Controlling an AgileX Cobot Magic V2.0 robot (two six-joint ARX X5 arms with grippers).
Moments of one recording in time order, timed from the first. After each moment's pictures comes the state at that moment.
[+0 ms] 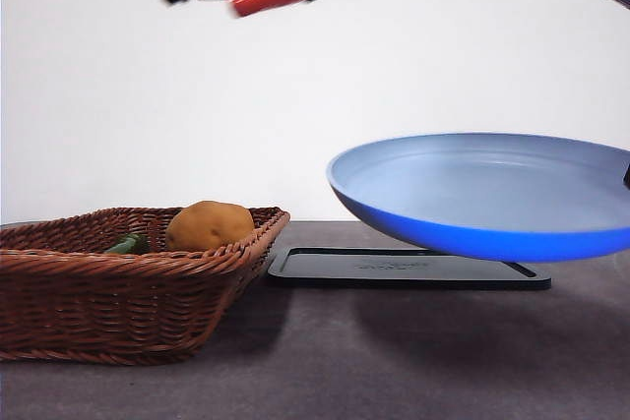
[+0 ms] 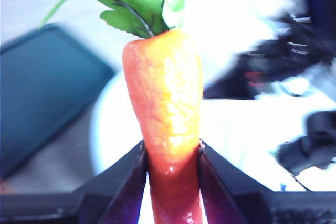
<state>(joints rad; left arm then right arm) -0.66 1.33 1.14 -0.40 0.53 -0.11 0.16 0.93 0.63 -0.62 -0.34 0.27</state>
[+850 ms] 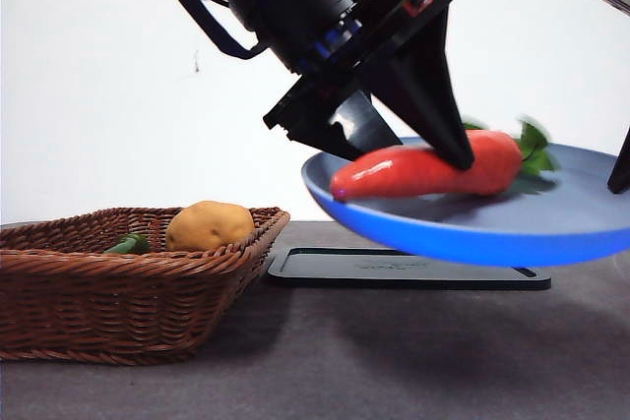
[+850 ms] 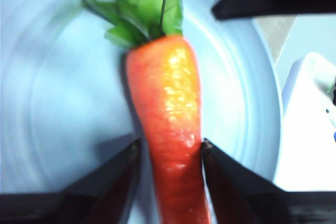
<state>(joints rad) -0.91 1.62 1.14 -0.37 0.29 -0.12 0.23 0.94 0.63 -0.63 -0.34 0.30</state>
